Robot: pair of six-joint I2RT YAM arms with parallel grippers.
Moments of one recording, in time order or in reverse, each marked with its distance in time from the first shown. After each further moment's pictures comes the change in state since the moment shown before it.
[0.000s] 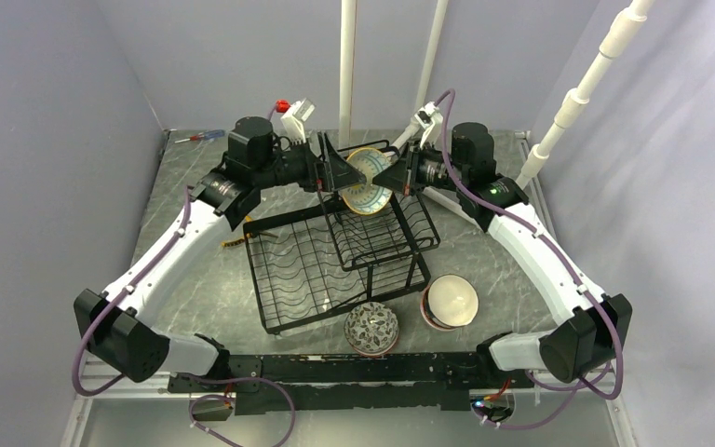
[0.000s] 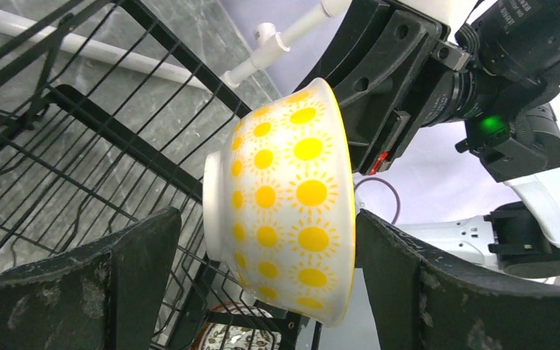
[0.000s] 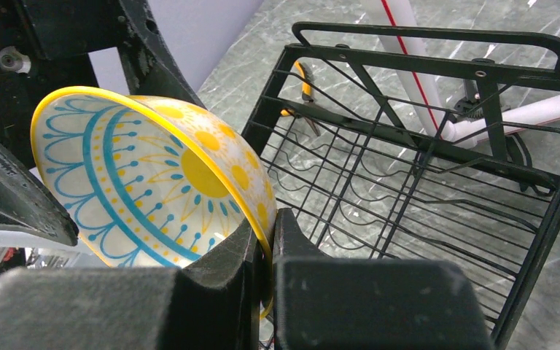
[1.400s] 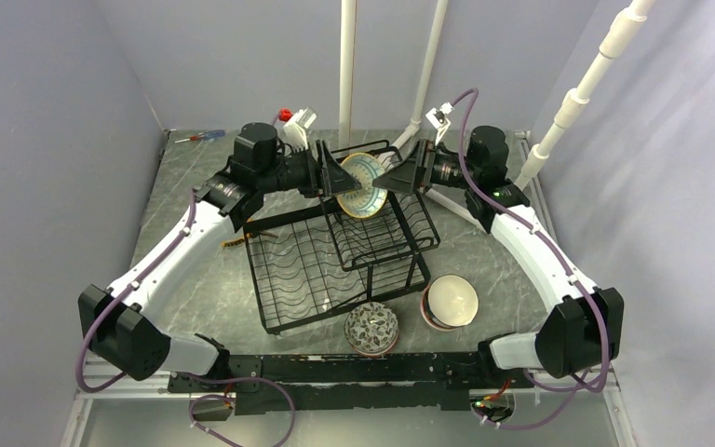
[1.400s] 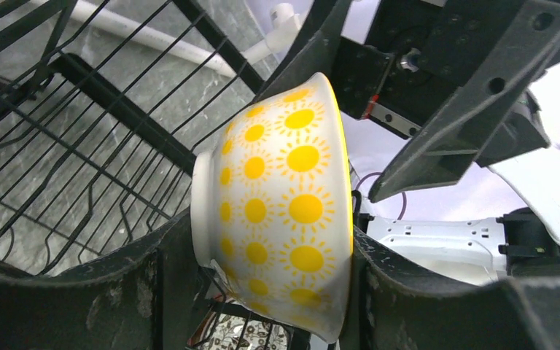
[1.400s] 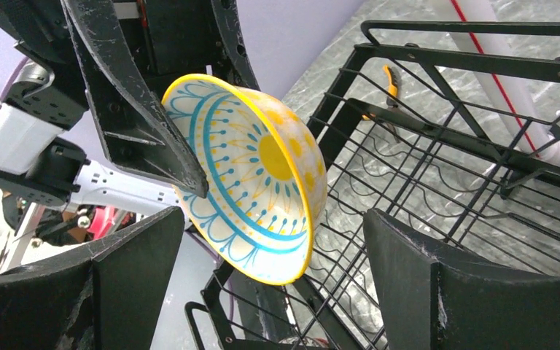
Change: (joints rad) left arm 0.003 0.023 -0.039 -0.016 -0.001 -0.020; right arm -0.128 0.017 -0.134 0.316 -0.351 0.231
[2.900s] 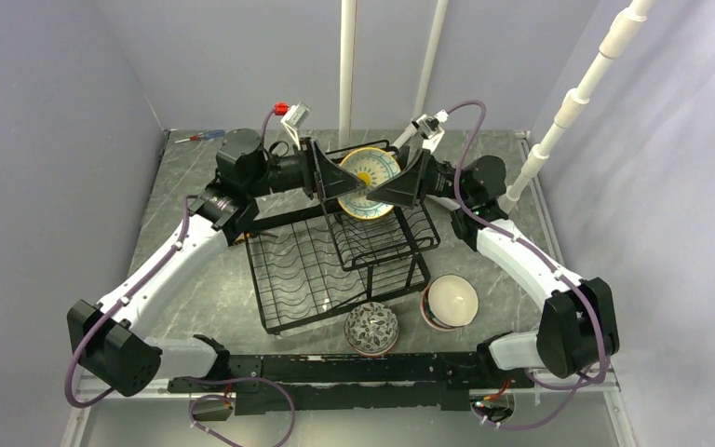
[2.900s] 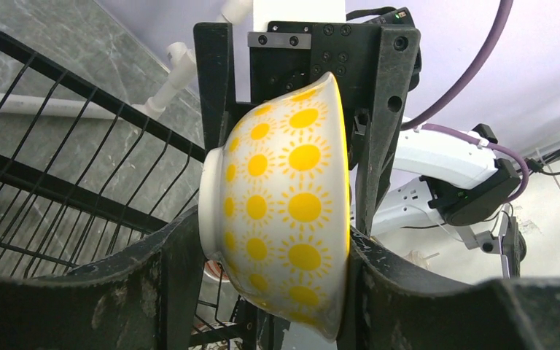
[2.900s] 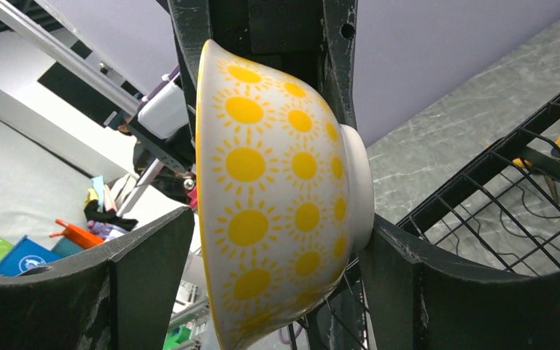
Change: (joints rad) left arm -0.009 -0.088 -0.101 0.330 0.163 -0.068; right arm 0.097 0.019 -0.198 0.822 -0.140 0.563
